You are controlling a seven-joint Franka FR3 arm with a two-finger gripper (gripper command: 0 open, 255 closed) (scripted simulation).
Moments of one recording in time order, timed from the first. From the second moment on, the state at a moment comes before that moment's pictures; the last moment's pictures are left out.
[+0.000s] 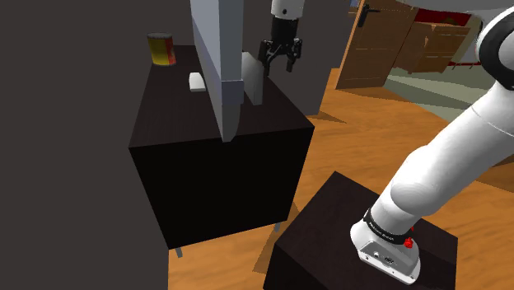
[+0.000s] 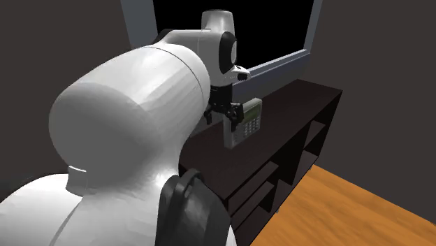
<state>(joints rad) -0.08 -0.20 0.09 -1.80 -0.01 1.63 0.33</state>
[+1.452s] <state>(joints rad) -0.09 0.34 0.08 -1.20 -0.08 1.50 0.45</state>
